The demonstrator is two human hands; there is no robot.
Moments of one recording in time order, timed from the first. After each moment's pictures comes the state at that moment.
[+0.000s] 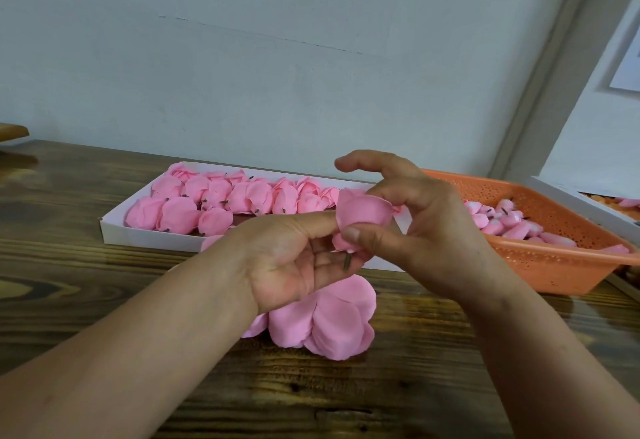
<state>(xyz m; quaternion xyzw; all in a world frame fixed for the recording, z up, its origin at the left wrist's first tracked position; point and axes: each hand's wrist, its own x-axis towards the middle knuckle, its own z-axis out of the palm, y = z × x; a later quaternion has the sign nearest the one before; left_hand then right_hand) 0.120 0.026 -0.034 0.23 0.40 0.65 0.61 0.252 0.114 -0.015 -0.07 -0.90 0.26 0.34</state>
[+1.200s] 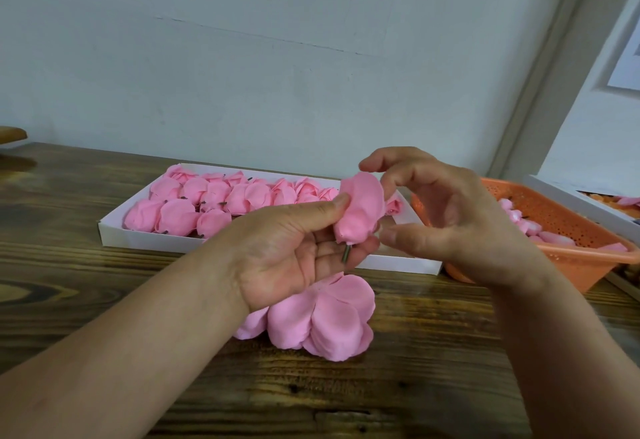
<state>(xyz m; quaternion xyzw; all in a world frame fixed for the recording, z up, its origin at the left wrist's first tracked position) 0.119 0.023 -0.030 0.25 0.34 0.65 0.63 0.268 0.131 -0.006 -0.01 -0.87 0.38 0.32</state>
